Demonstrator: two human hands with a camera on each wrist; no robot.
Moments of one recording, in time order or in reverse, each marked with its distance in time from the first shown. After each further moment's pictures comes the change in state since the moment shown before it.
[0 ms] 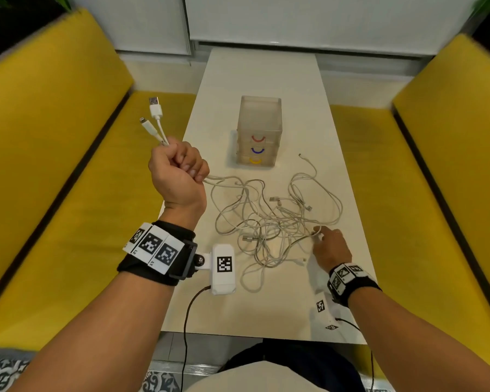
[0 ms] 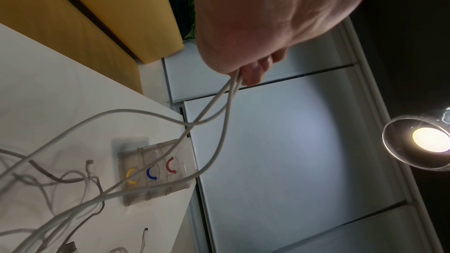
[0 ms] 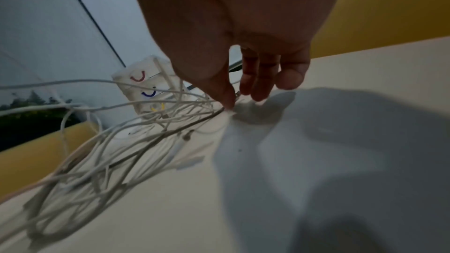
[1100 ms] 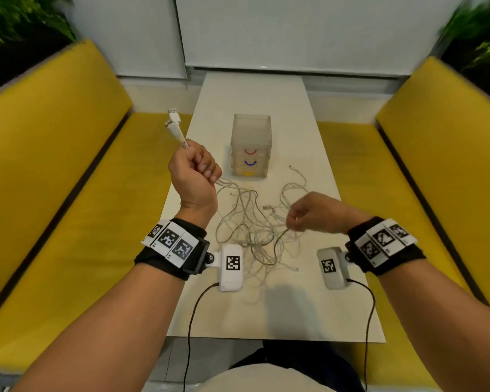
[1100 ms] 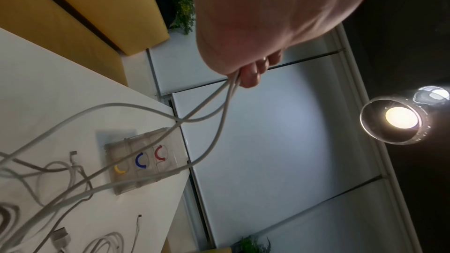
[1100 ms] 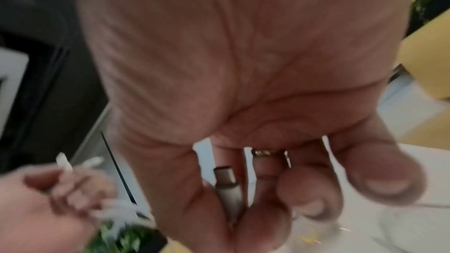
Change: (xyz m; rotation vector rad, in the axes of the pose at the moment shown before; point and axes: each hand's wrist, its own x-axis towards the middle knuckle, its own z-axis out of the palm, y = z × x) left_hand -0.019 0.001 0.026 -0.003 -0.070 -0.020; right_hand -0.071 -0.131 -0.154 -0.096 -0.479 -0.490
